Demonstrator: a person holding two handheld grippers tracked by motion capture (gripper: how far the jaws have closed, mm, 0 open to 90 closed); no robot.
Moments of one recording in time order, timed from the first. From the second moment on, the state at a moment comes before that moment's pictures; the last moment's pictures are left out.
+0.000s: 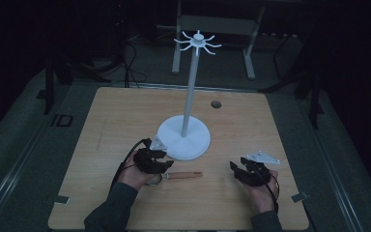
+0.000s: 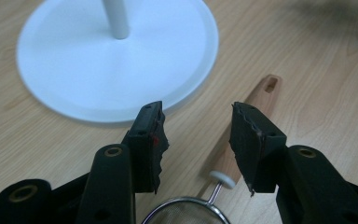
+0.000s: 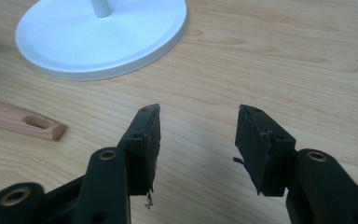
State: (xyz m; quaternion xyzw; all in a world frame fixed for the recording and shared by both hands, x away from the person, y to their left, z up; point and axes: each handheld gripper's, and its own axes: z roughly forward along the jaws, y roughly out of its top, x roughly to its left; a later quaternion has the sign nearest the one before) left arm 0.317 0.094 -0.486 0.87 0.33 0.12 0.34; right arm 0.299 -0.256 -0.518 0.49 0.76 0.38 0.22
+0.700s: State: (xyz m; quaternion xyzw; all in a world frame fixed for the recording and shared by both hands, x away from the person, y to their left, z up) left arm 0.330 0.067 -0.506 0.92 0.29 0.06 0.27; right arm 0.299 -0.257 -0.520 0.49 0.76 0.38 0.22
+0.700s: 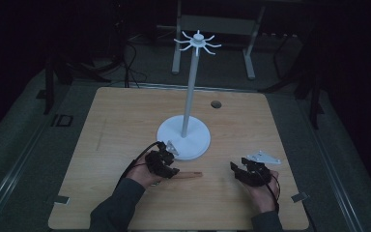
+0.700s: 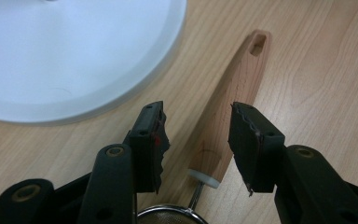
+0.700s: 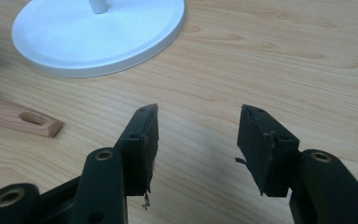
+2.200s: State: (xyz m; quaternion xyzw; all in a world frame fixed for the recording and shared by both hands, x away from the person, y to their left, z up) left arm 0.338 0.038 -0.523 0.95 0.27 0.01 0.14; right arm 0.300 -0.256 -0.525 0.49 0.76 0.37 0.21
